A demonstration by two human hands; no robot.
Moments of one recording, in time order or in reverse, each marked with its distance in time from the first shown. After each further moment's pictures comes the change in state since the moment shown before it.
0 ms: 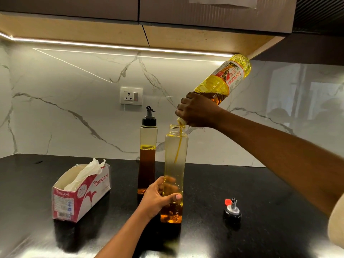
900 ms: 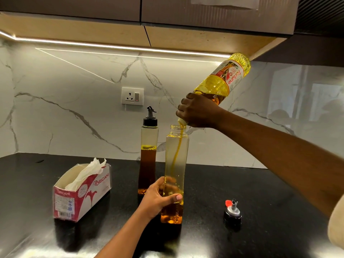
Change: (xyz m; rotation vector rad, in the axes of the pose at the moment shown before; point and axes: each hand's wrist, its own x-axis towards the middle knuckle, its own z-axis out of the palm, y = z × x) left_hand -0.001 0.001 0.000 -0.001 -0.014 -0.004; right_hand 0.002 0.001 0.002 -0.014 0.066 -0.019
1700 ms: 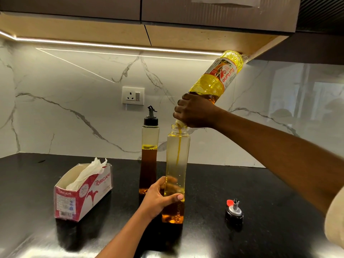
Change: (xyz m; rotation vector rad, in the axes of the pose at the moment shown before) left_hand -0.001 0.001 0.001 -0.004 0.002 0.000; right_hand 0.008 -0.003 0.003 -0.029 0.054 -0.070
